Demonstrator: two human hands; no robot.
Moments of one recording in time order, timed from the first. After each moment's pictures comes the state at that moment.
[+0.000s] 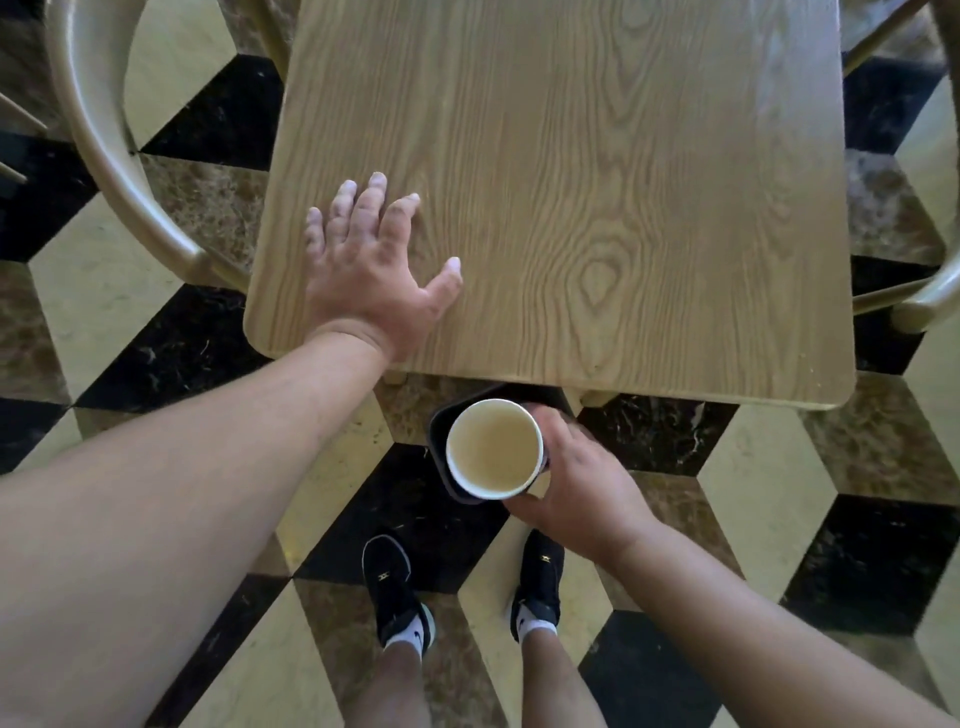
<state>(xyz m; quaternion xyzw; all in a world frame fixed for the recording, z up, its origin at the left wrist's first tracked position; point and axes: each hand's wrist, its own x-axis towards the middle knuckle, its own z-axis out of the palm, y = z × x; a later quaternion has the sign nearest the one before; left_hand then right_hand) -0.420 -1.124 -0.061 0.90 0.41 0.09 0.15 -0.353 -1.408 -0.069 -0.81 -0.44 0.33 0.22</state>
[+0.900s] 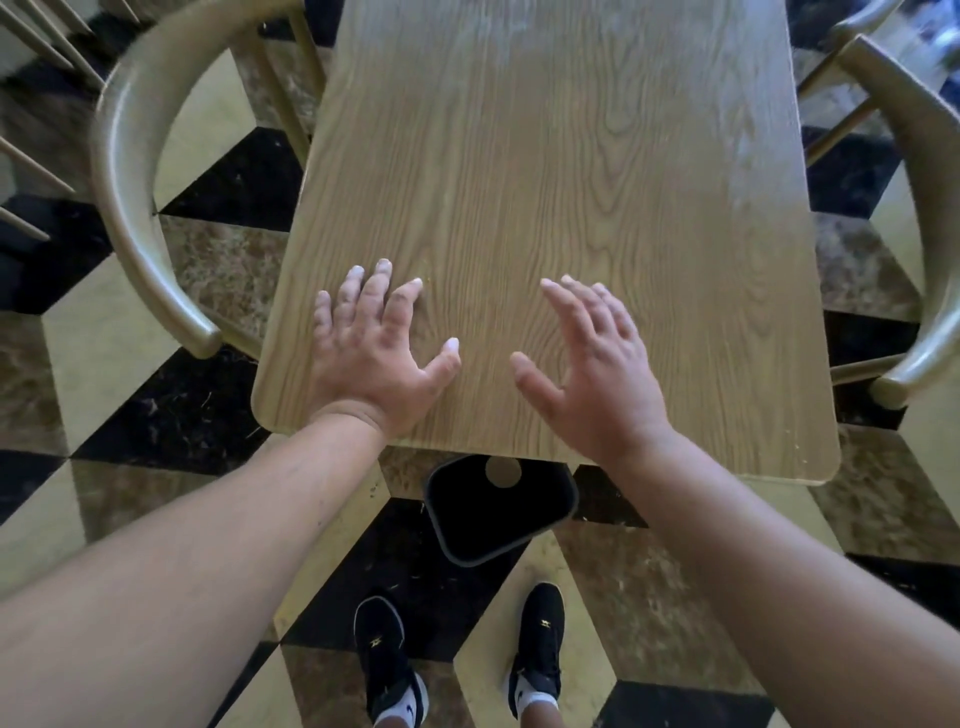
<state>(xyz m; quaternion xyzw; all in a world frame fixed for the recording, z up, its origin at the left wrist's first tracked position) -0.421 -1.128 -0.057 0.90 0.40 0.06 0.15 -0.258 -1.300 -0.012 -0.86 -0.45 0.14 0.21</state>
